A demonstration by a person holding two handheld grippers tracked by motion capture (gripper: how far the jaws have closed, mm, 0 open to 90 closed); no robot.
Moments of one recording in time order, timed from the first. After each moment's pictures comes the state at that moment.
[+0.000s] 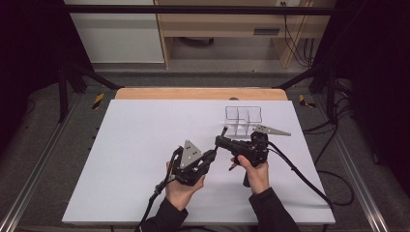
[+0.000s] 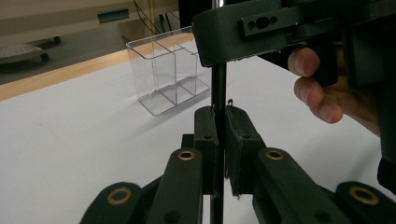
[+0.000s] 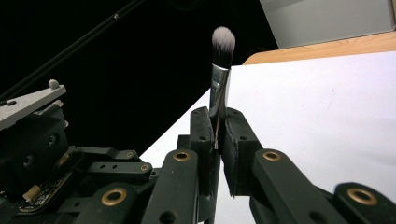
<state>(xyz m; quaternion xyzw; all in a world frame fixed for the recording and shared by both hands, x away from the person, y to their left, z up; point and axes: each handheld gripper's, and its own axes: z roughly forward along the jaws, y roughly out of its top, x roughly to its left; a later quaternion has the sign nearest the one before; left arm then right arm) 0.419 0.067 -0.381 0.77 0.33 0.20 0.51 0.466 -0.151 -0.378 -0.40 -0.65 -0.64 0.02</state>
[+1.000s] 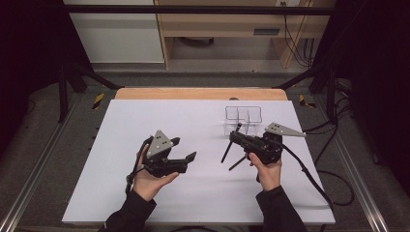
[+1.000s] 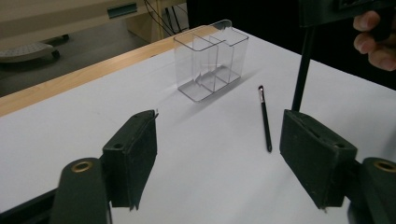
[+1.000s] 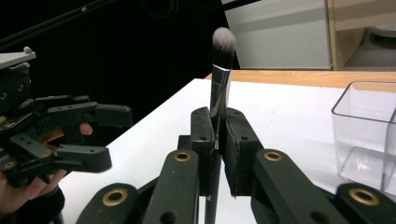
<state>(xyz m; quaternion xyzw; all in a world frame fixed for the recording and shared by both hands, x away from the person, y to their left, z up) 0.435 0.144 -0.364 0.78 0.32 0.20 0.49 0.462 -0.180 -0.368 -0.39 -0.67 -0.63 -0.09</state>
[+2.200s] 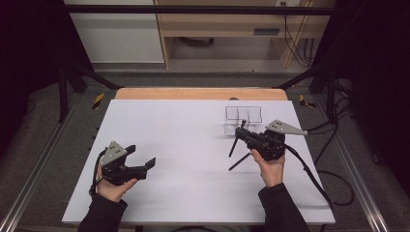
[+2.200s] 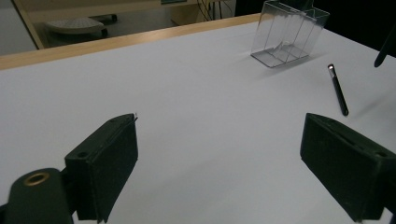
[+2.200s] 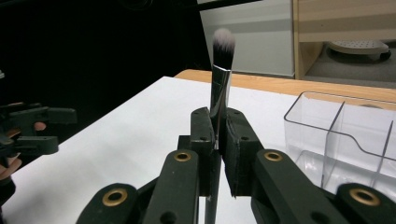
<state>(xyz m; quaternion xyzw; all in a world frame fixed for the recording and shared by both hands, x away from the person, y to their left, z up) 0.430 0.251 -0.410 0.74 0.41 0.23 0.49 0.470 -0.187 -0.368 -0.40 -0.68 -0.59 -0.15</state>
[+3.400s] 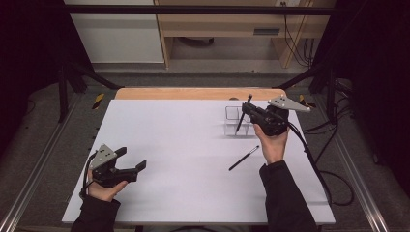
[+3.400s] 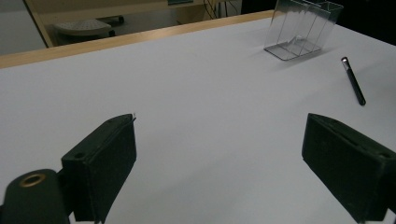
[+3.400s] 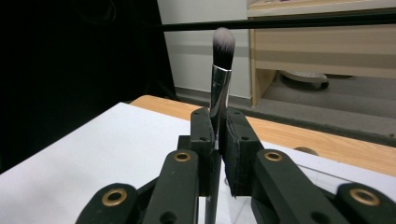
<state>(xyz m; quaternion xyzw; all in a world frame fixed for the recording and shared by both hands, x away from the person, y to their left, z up) 0.428 0.273 -0.418 0.74 0.40 0.24 0.49 0.513 -0.191 -0.327 -0.42 -0.67 -0.57 -0.24</state>
